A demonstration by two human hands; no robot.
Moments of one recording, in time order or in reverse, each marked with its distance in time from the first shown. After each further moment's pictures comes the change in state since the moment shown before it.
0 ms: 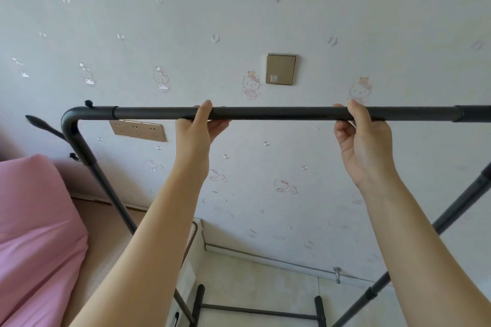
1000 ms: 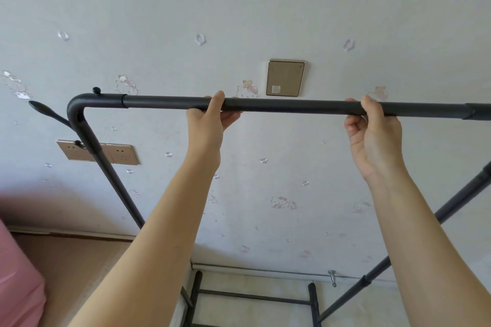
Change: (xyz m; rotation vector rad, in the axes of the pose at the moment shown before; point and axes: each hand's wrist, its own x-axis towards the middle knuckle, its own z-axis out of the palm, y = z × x) left_hand 0.153 -0.029 0.035 0.029 -0.171 -0.111; right_hand 0.107 0.052 0.048 -0.017 0.130 -0.126
